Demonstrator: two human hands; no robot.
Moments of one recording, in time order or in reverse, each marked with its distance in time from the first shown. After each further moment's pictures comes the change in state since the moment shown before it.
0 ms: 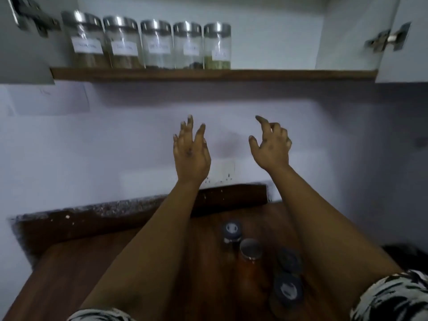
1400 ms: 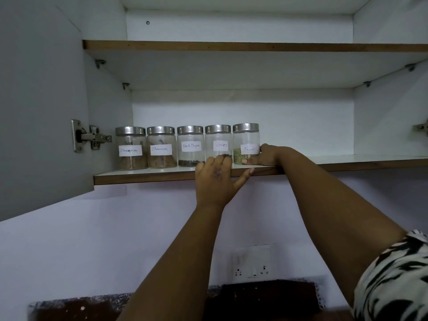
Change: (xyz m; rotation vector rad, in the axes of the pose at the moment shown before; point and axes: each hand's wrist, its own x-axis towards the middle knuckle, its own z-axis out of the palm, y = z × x) left_hand 0.189 0.008 -0.005 0.395 0.268 0.243; right_hand 0.256 -0.103 -0.015 0.147 -0.698 0.007
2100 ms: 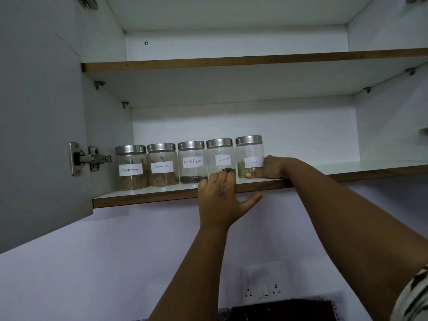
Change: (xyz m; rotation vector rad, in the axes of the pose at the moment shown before) left_hand -0.001 -0.003 0.003 -0.043 0.013 0.038; right_hand 0.015 0.004 0.000 -0.042 -0.038 -0.031
